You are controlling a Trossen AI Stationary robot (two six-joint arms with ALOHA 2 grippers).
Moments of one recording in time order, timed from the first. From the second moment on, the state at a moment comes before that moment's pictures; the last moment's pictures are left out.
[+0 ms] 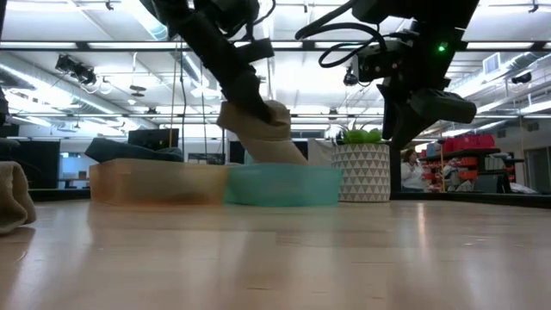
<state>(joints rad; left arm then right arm) 0.21 1.60 1.12 -0.22 -0.32 0.35 0.28 1.70 1.15 -1.01 0.65 0.23</state>
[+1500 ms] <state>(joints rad) 0.12 1.49 1.19 -0.73 -0.32 0.05 0.28 1.70 1.15 -0.66 0.45 -0.03</state>
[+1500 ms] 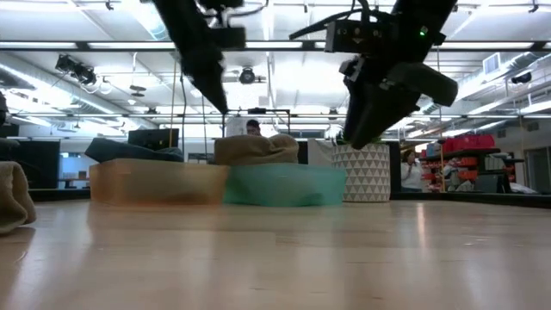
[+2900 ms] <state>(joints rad) -0.72 1.76 1.02 -0.91 -0.03 -1.08 0.27 1.70 1.15 -0.44 0.40 -0.25</state>
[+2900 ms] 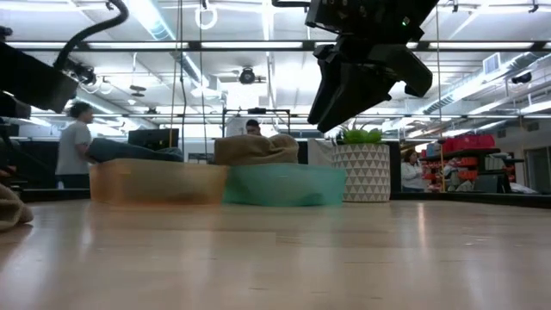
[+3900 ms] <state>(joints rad) -0.17 1.63 1.19 -0.92 -0.72 -1.01 0.23 1.70 1.15 -0.23 0.53 -0.44</state>
